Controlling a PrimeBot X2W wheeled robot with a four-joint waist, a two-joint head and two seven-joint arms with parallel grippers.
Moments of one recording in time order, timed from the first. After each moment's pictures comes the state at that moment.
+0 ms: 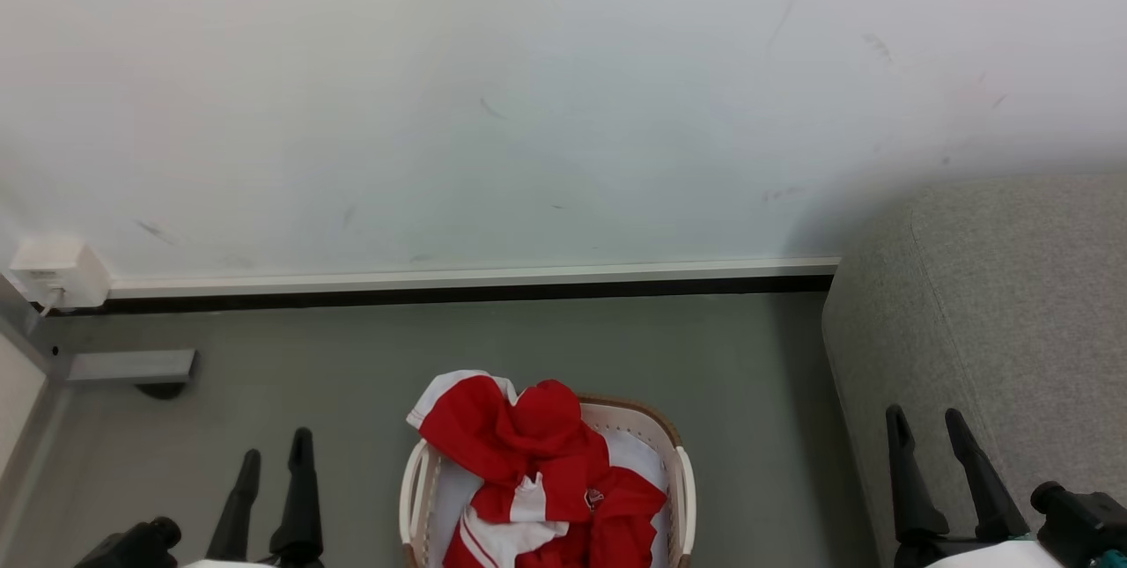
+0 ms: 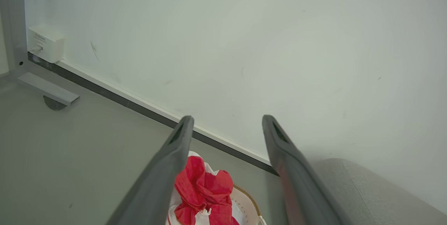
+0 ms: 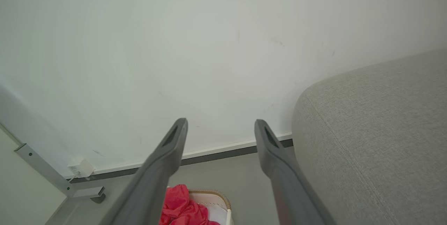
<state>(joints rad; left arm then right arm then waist) -0.01 0.04 0.07 0.18 -0.56 -0.12 -0.16 -0.04 -0.04 0.06 0.19 0.46 0.13 -0.16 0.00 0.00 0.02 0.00</state>
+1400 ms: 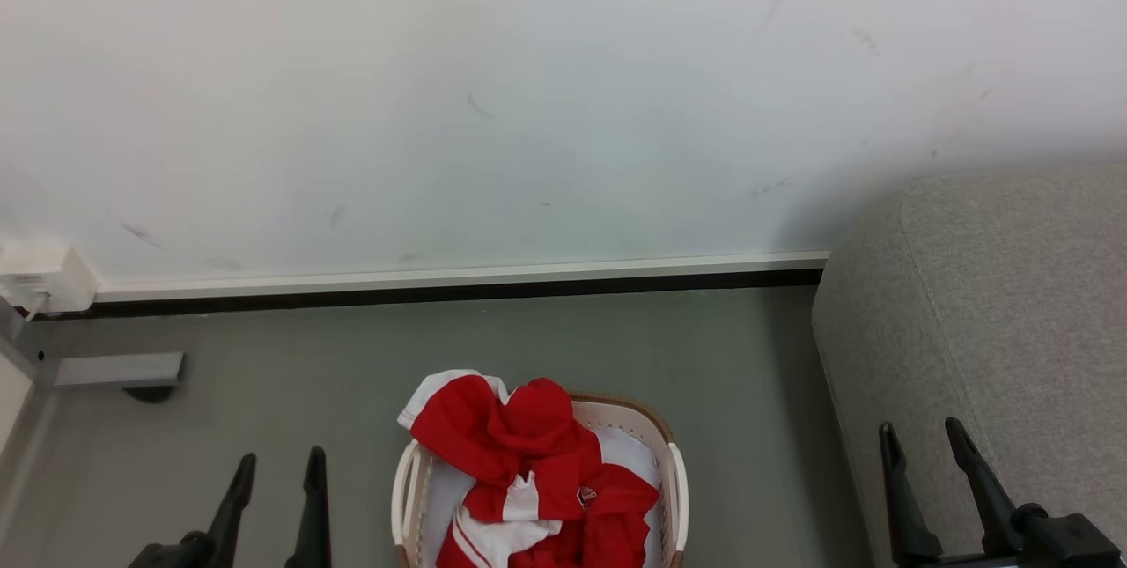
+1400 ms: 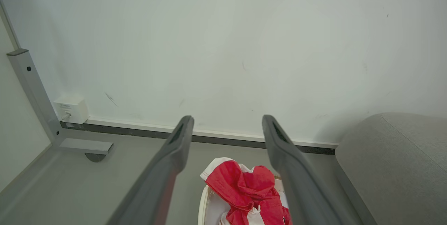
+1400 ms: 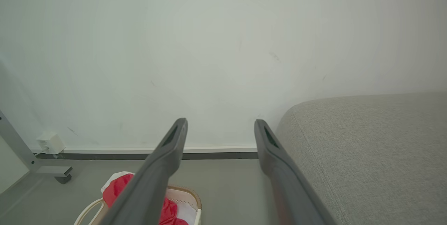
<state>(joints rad) 0.04 0.05 0.08 0.16 -0.18 -0.12 -0.25 -0.02 -0.05 0.06 0.20 0.25 0.13 -0.25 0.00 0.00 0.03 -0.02</state>
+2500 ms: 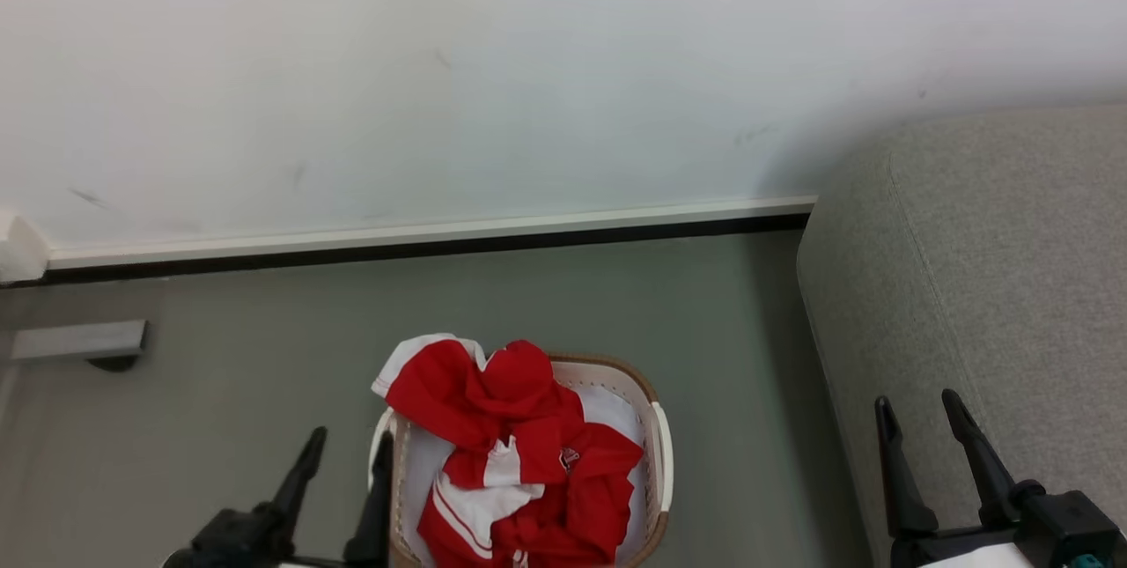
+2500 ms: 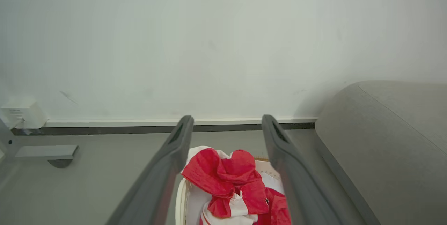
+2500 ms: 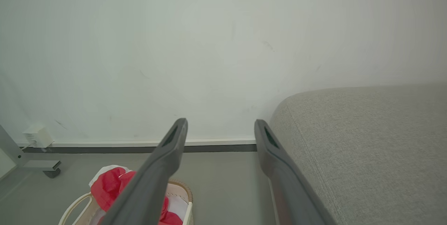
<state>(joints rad) 0.00 0.06 -0.01 0.19 -0.13 -0.13 -0.26 -0.05 -0.05 0.06 0.20 0.23 0.13 -0.26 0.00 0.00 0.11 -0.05</state>
